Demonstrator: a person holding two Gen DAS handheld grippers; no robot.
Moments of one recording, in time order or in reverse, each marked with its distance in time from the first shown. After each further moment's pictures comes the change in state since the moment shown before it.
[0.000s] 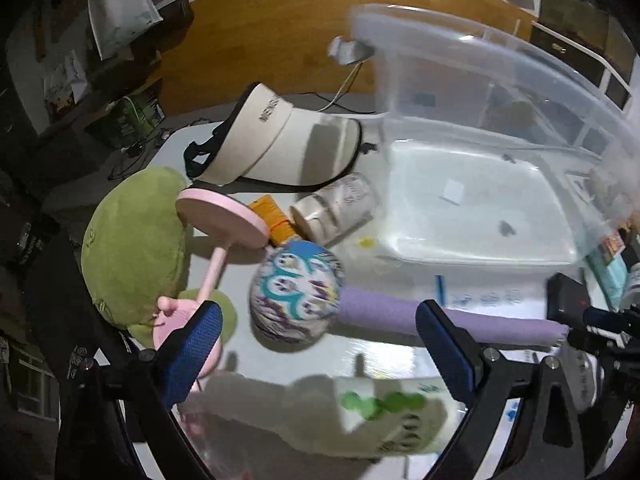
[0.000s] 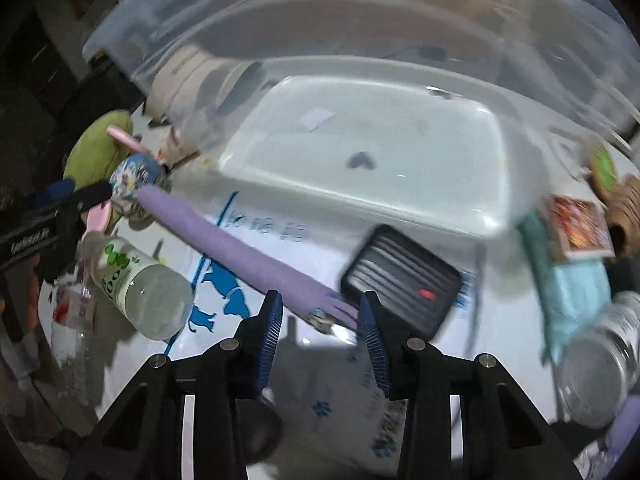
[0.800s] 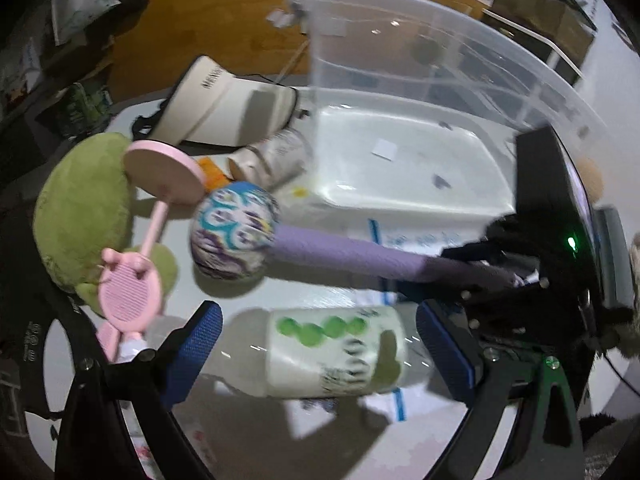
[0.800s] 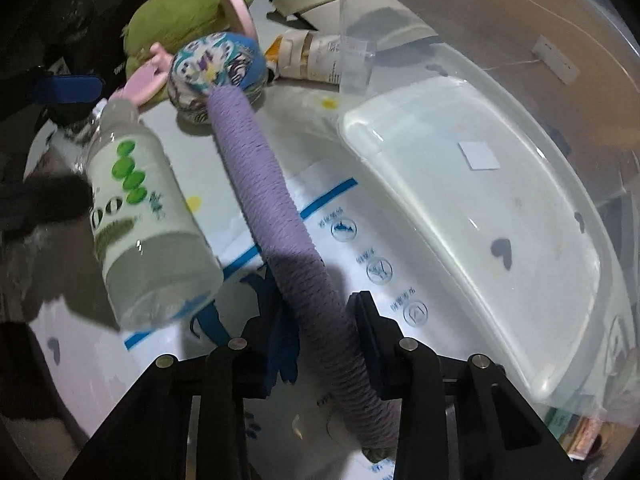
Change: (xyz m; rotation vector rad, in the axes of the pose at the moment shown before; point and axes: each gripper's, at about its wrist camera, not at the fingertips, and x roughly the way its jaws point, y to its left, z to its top) left arm -0.020 -0.029 -0.045 0.080 0.059 -0.237; right arm 0.053 0.067 0.025 -0.574 0.141 -0.003
